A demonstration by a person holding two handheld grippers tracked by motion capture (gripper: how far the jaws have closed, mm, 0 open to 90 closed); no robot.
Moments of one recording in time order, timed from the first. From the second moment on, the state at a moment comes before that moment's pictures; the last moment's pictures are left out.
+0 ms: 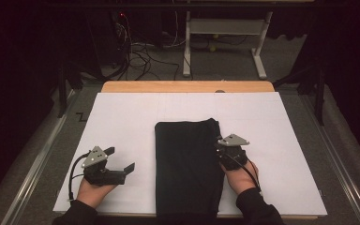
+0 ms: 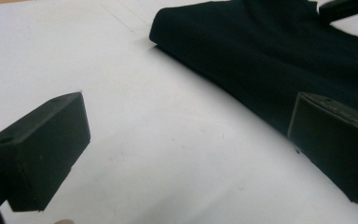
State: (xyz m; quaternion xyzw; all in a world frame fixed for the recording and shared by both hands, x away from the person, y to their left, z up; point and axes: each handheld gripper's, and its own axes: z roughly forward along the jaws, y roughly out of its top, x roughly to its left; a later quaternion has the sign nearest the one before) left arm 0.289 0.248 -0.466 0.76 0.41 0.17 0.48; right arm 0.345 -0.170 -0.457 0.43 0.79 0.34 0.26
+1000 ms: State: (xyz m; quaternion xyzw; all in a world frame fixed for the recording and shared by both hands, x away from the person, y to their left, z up) left arm 0.283 0.240 -0.468 0.74 0.39 0.18 0.51; right arm 0.264 -0.295 -0.456 0.44 0.69 0.50 0.28
